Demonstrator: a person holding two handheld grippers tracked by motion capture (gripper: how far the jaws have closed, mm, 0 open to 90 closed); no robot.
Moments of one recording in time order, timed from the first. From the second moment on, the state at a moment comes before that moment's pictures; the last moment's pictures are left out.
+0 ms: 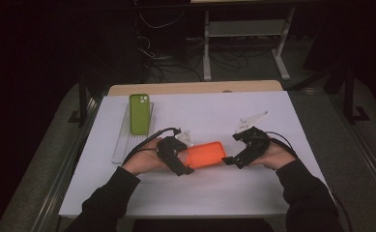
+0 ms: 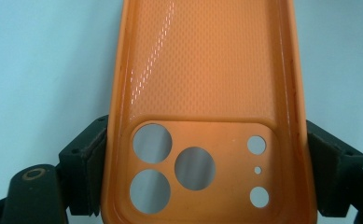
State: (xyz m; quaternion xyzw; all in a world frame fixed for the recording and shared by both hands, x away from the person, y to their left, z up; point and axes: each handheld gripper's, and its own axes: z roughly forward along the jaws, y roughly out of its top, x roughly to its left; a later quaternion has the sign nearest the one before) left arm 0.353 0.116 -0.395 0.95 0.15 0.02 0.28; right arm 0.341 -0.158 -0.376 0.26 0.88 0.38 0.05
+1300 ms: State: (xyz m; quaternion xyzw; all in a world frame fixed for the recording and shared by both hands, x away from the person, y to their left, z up) left arm 0.363 0.121 -0.394 0.93 0.25 0.04 0.26; right arm 0.310 -0.160 -0.414 0.33 0.83 0.38 0.25
